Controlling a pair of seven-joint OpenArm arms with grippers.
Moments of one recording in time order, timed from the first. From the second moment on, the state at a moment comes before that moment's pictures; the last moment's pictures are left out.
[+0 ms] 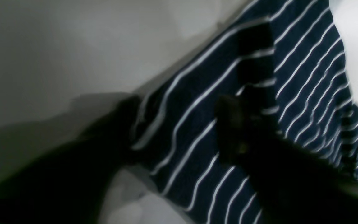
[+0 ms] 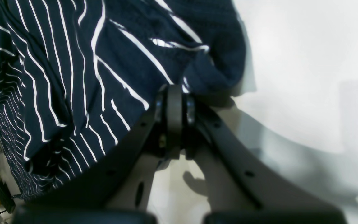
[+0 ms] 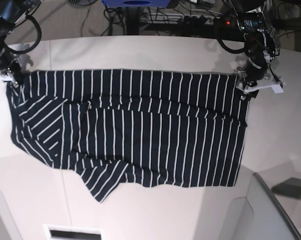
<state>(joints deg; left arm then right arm) 10.5 -3.4 -35.3 71.0 -41.4 -4.9 28.9 -3.5 5.4 56.2 60.3 31.6 25.6 -46.6</state>
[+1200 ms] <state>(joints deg) 16.4 -6.0 -39.4 89.6 -45.0 -7.0 41.6 -8.0 3.5 55.7 93.2 29.8 25.1 -63.3</state>
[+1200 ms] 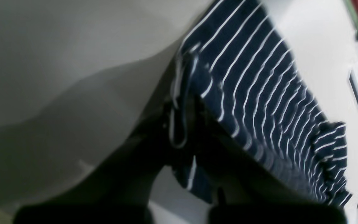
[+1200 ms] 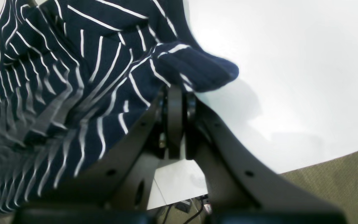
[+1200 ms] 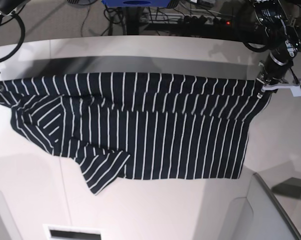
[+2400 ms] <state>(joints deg) 21.8 -4.8 -39.6 89.4 -40.2 -7.1 41.1 -12.5 2.0 55.7 88.6 28.7 24.7 -63.4</state>
